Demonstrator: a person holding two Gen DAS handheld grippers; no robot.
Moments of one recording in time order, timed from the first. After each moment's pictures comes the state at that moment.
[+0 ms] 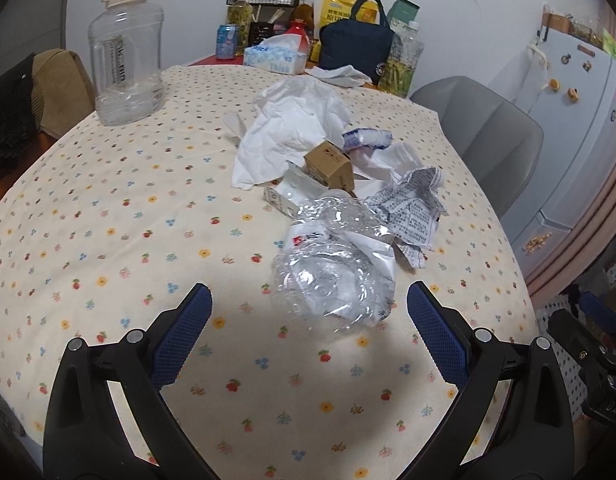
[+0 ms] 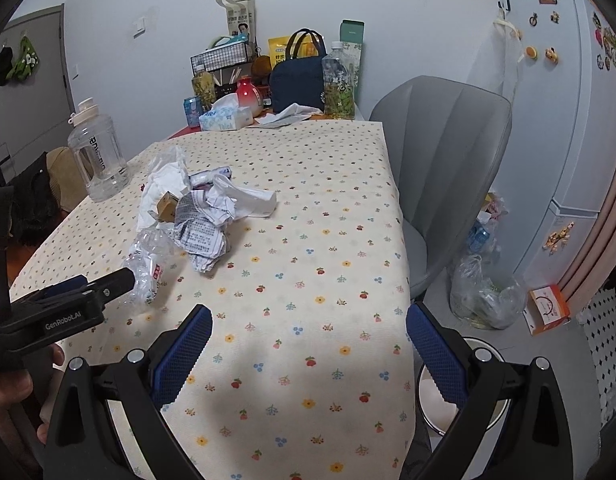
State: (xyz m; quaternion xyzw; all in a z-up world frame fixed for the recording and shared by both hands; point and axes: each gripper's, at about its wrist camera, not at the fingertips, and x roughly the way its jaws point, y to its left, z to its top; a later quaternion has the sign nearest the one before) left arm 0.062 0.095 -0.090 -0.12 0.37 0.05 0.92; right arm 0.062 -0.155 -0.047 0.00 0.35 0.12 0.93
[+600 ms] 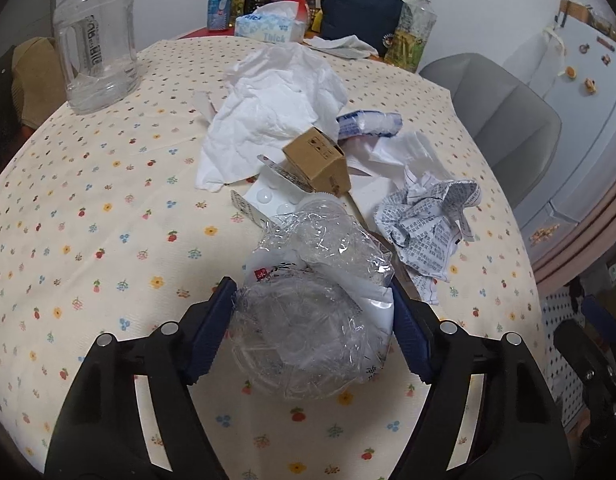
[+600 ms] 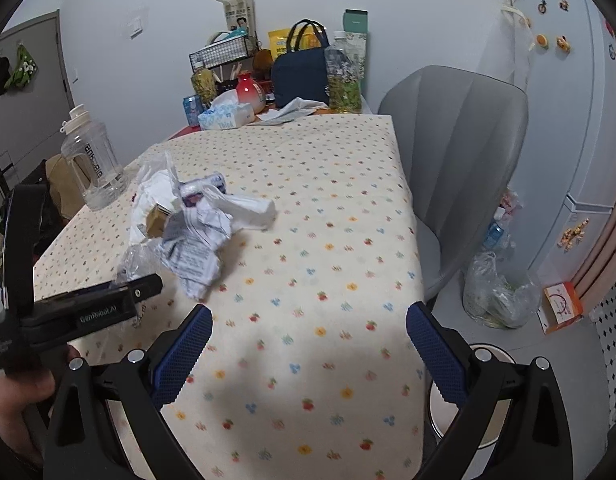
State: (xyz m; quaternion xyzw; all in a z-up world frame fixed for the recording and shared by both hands) left arm 0.108 0.090 -0.098 -0.13 0.42 0.06 0.90; right arm 0.104 -0.149 -0.050 0.01 0.36 0.14 0.92
